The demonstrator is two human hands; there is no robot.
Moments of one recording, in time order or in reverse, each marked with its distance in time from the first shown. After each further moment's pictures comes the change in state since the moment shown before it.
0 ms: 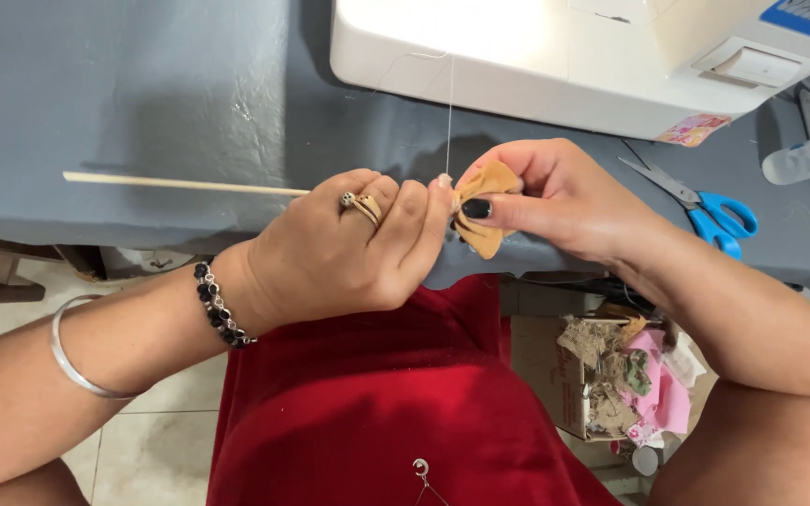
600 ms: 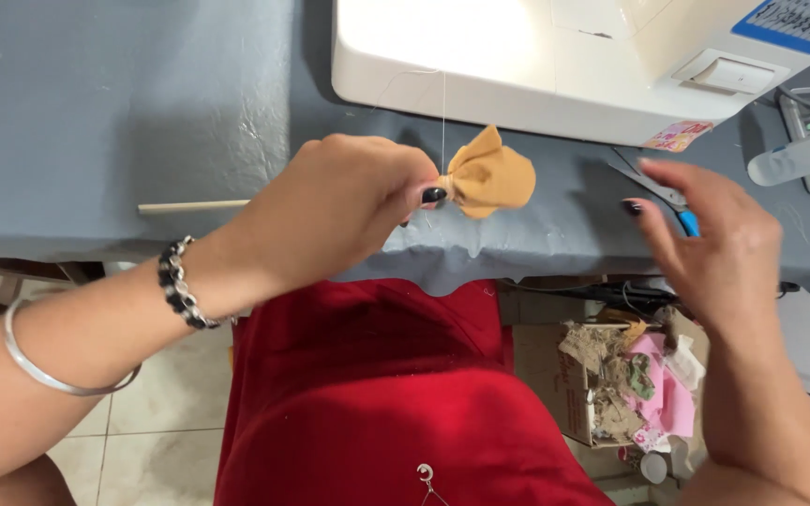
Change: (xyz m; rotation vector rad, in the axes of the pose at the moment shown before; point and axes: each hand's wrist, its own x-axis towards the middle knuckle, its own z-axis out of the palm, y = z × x) left_hand 0.012 -0.031 0.004 -0.987 -0.665 -0.634; right_hand -0.113 0.043 -0.049 -1.387 0.716 -0.354
